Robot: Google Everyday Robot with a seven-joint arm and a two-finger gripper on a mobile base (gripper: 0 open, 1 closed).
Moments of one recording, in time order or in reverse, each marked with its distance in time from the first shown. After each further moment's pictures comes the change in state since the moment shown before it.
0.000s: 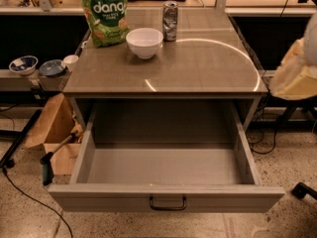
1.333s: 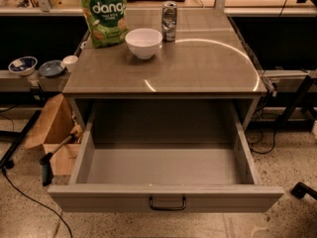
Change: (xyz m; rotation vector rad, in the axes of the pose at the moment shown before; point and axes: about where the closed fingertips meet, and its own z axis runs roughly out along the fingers) arm 0.050 0.082 -0.030 -0.003 0.032 0.028
